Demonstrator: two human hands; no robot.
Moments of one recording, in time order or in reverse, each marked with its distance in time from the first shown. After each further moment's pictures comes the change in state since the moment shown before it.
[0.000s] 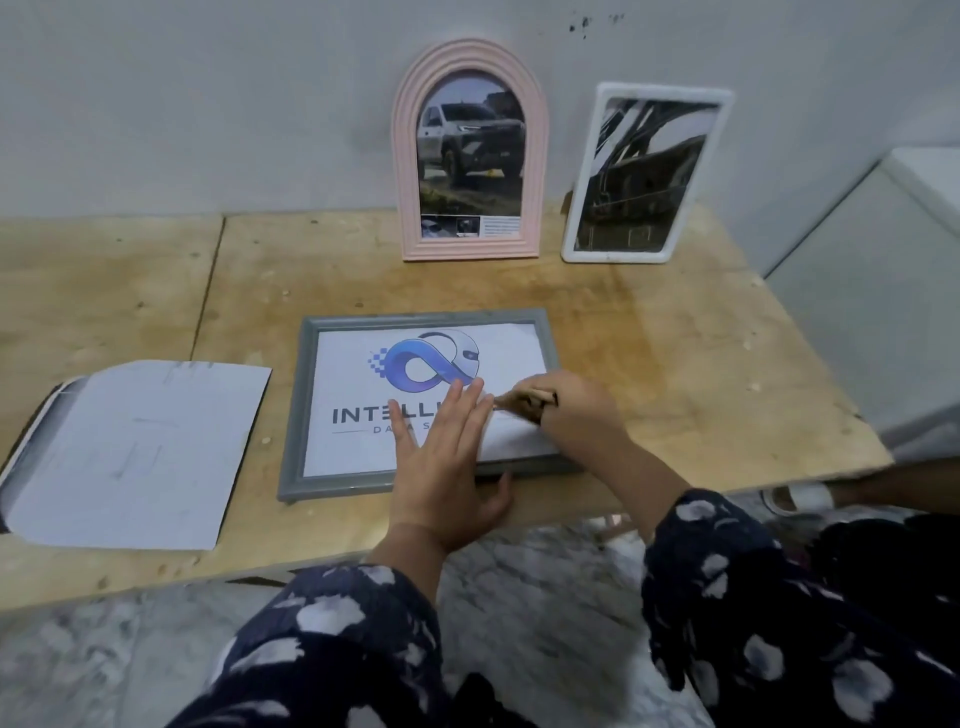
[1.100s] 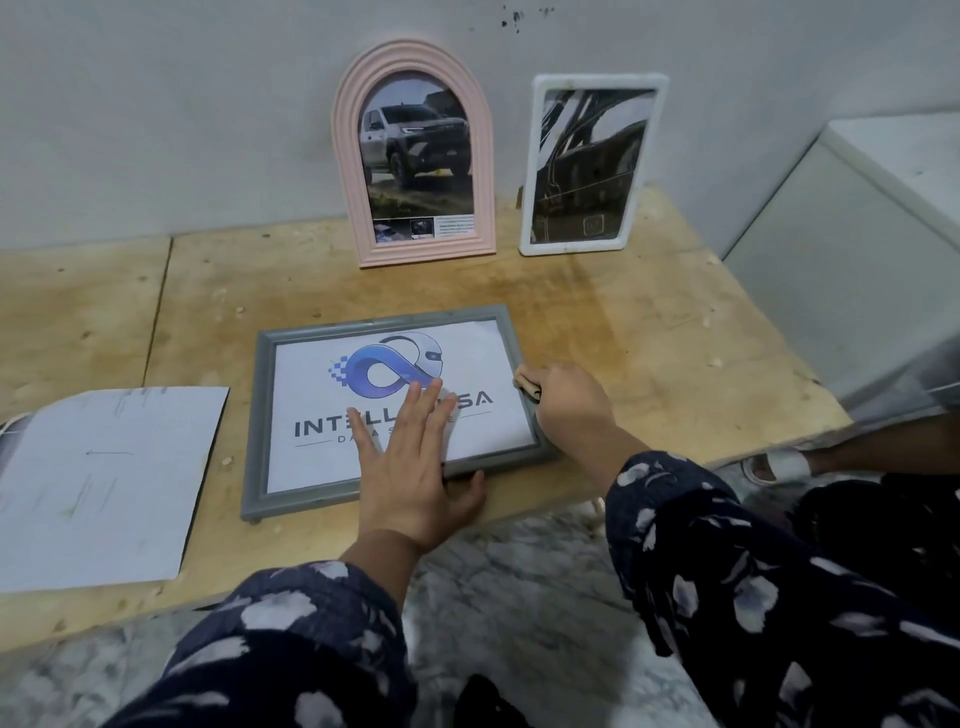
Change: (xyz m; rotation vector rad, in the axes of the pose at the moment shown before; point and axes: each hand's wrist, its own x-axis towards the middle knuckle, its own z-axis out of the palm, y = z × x) left_hand 0.004 0.001 0.006 0.021 0.042 -0.034; right_hand 0.012 0.037 -0.002 -0.267 -0.040 0.160
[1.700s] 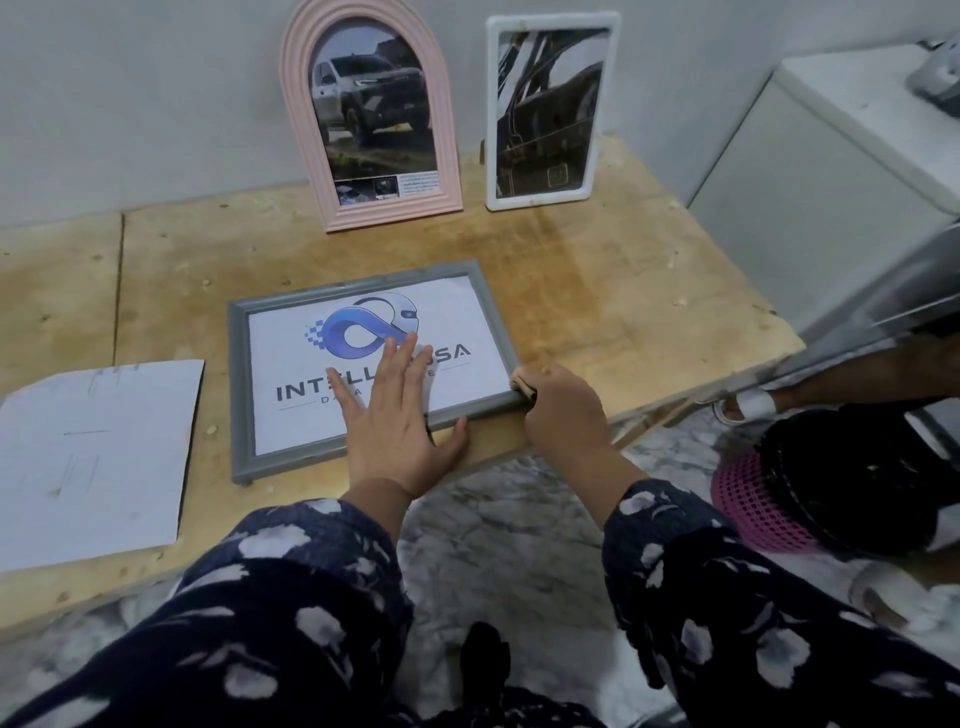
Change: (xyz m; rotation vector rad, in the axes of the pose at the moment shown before) left_hand -0.001 0.005 -0.006 0.144 -0.070 -0.054; right_hand -0.079 -0.003 0.020 0.039 0.150 0.076
